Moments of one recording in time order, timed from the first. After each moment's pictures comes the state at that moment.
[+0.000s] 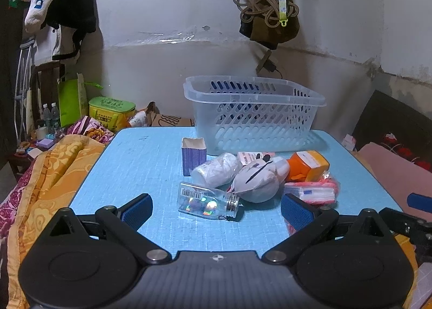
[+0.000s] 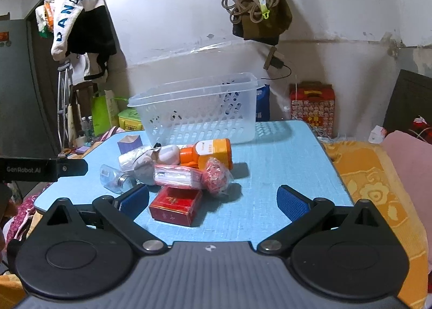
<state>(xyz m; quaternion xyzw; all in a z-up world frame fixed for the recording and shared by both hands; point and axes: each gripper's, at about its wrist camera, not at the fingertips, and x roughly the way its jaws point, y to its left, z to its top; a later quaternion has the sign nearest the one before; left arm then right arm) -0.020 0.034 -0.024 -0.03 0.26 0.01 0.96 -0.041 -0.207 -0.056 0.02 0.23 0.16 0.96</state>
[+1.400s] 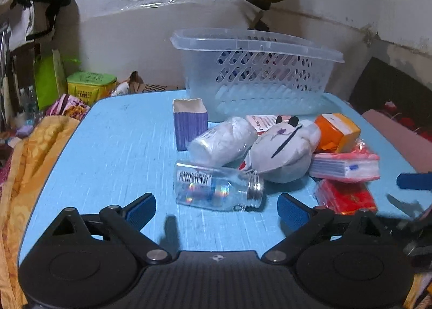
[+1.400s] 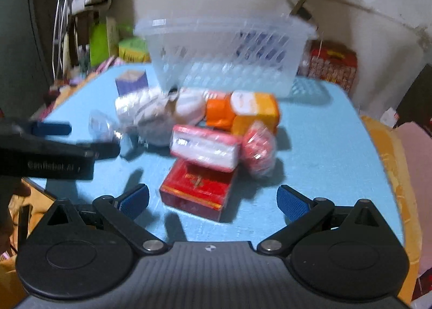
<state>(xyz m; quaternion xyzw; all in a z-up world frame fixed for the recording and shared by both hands) 0.047 0.053 -0.071 -0.01 0.33 -0.02 0.94 0.021 -0.132 -0.082 -0.07 0.37 0.17 0.91</state>
